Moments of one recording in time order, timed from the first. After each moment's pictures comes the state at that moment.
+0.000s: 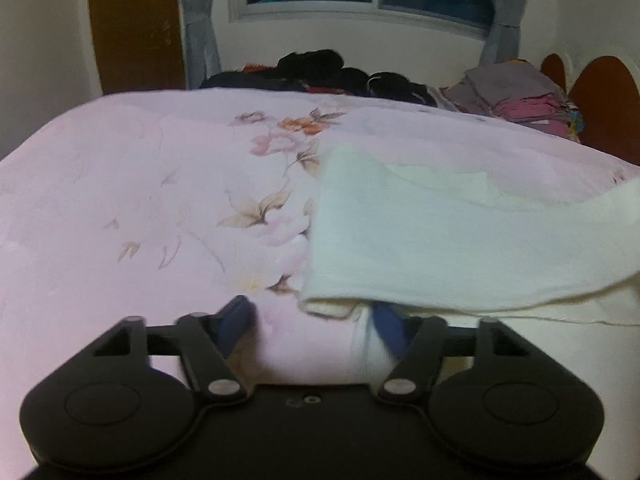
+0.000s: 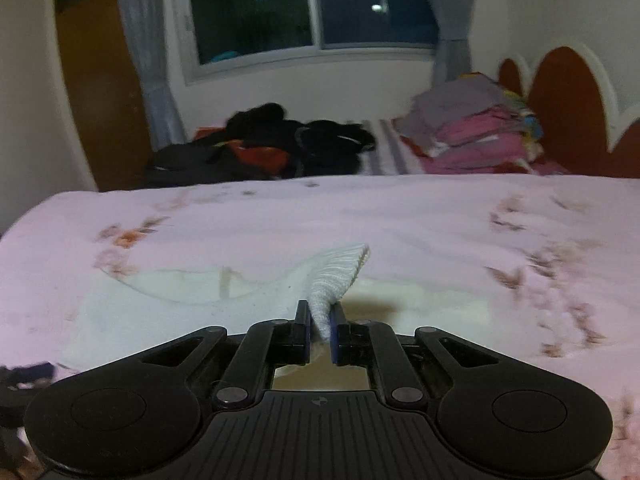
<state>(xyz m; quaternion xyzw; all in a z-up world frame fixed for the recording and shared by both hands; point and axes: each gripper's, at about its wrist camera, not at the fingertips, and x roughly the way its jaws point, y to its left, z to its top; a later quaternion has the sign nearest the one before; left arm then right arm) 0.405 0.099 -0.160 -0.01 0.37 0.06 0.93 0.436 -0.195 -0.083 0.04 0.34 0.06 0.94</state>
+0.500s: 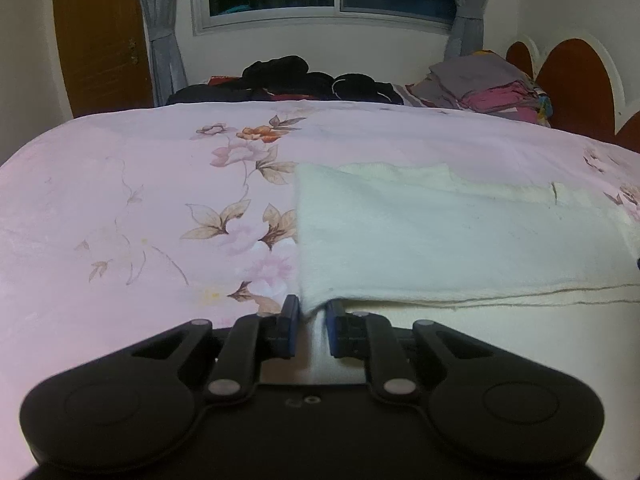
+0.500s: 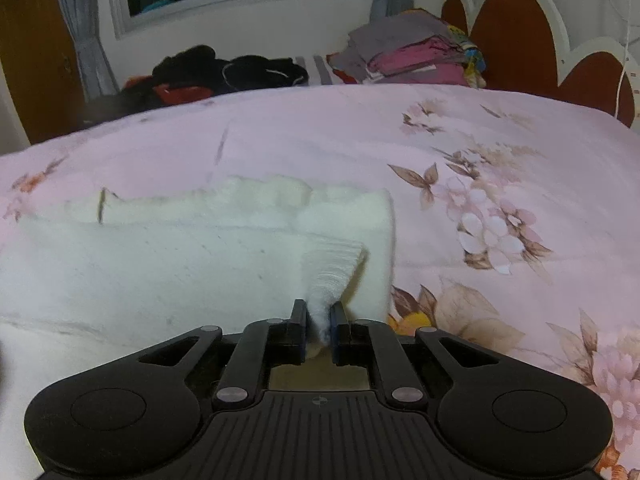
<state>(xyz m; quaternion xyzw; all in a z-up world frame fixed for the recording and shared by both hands) 0.405 0.087 -0.161 0.01 0.37 0.02 0.93 0.432 -0.250 -0.145 0.04 0.41 -0.01 0.91</state>
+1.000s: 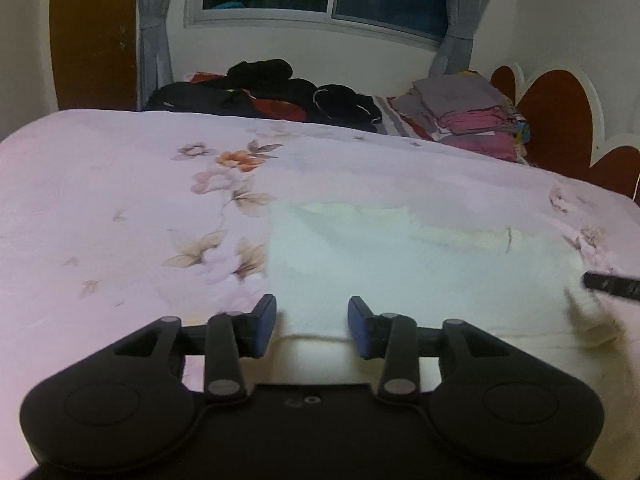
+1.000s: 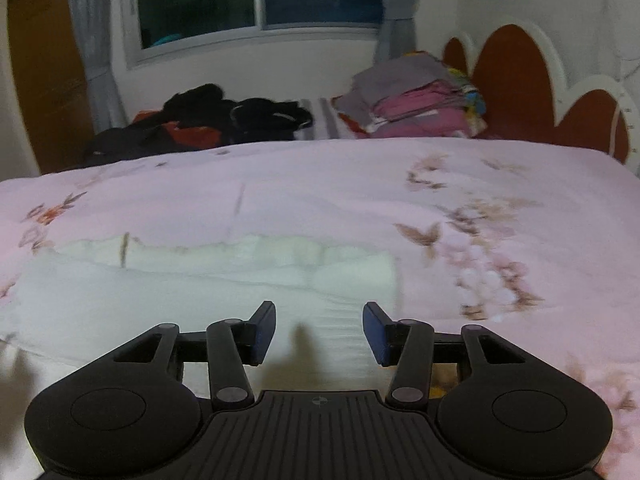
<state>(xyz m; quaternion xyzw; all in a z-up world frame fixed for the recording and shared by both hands) 0.416 0.083 -0.119 -0.05 0.37 -0.02 0.93 0.430 -0.229 -0.116 0.04 0.36 0.01 0.93</state>
